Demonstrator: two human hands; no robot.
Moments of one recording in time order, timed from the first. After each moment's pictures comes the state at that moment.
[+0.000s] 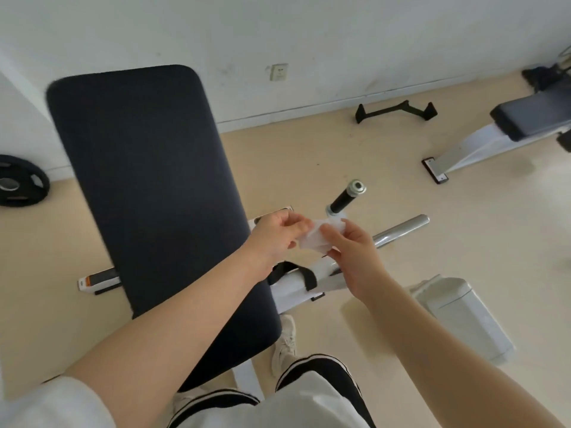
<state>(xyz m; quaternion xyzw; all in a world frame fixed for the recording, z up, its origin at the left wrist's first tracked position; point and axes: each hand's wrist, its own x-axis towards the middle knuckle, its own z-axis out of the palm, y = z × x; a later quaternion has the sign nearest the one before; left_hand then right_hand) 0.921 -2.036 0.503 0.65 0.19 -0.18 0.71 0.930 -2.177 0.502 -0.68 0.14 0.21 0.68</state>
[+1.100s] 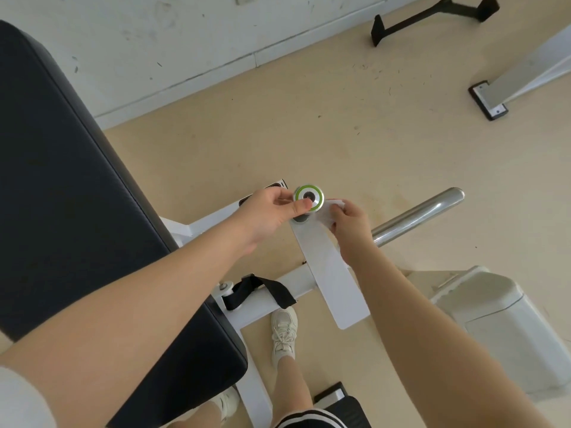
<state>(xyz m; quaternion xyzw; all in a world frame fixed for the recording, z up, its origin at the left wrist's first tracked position) 1.113 -2.141 0.389 0.71 0.24 -0.30 0.60 1.127 -2.286 0.314 -0.71 0.27 0.24 0.60</state>
